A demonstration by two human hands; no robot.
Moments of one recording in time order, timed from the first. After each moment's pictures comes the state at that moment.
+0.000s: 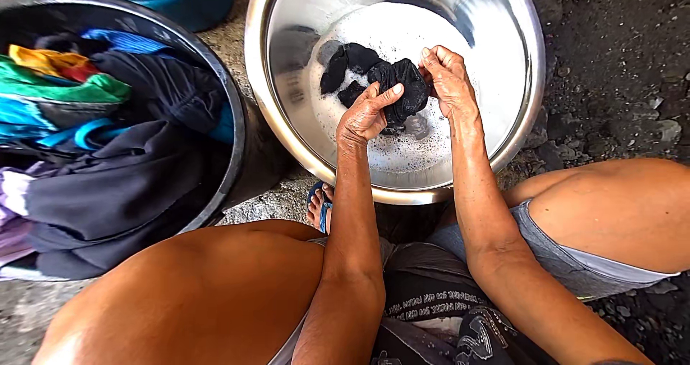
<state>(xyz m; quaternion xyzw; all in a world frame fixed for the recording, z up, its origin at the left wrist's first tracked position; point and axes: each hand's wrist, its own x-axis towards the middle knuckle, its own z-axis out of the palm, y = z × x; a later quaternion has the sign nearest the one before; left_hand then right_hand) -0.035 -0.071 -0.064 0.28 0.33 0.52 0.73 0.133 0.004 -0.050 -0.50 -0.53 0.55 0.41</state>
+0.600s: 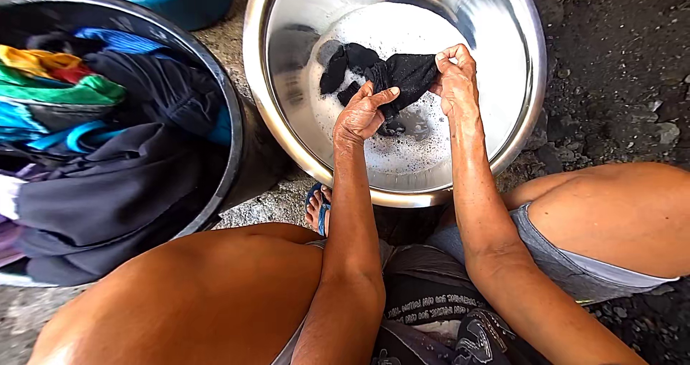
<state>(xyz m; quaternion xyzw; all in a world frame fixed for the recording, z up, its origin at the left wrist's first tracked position) -0.037 -0.065 -0.066 0.25 0.40 0.54 0.70 0.129 0.007 -0.048 -0.58 -0.40 0.54 0.46</state>
